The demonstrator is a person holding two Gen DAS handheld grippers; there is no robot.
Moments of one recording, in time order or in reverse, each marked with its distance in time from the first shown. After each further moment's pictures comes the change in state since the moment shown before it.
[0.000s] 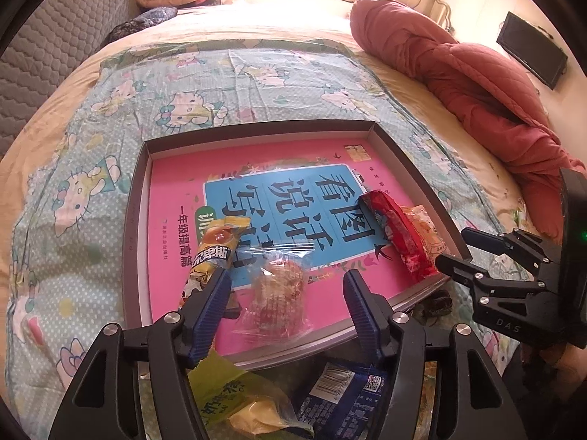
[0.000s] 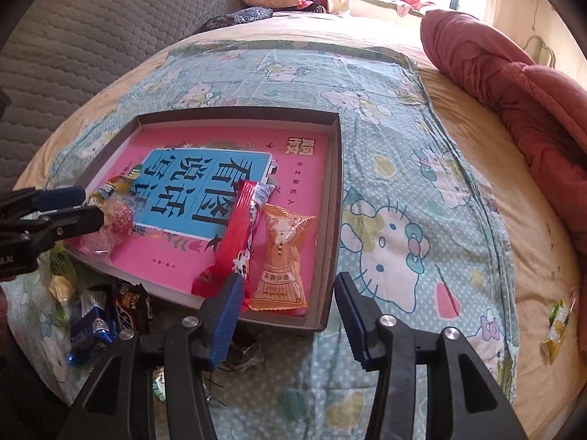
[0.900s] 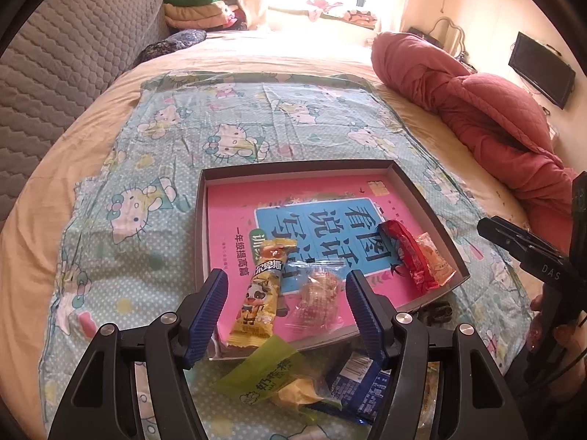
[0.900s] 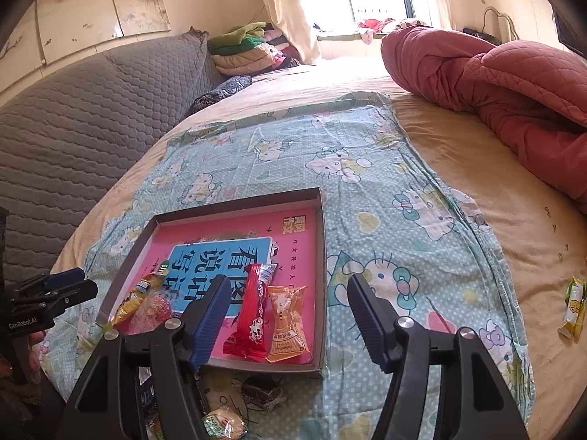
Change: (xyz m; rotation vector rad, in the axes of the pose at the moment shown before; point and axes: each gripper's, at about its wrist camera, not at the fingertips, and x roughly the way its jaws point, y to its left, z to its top) left arm -0.058 0.024 -0.002 -0.045 -0.103 0.068; right arm -0.050 -0.041 0.015 0.248 -0.239 0.137
